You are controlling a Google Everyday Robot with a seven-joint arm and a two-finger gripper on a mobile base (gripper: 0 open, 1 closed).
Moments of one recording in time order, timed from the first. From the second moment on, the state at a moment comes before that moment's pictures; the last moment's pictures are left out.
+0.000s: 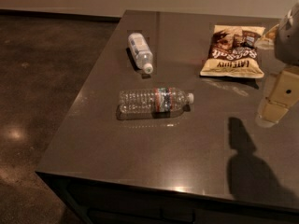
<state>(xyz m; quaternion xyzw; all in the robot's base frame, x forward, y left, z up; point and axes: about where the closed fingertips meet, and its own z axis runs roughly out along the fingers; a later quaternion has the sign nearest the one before) 0.438 -0.216 0.978 -0.60 0.78 -0.04 0.16</state>
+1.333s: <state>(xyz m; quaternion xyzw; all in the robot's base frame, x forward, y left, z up) 0.506 -0.191 0.966 -0.68 0.71 -0.04 0.16</state>
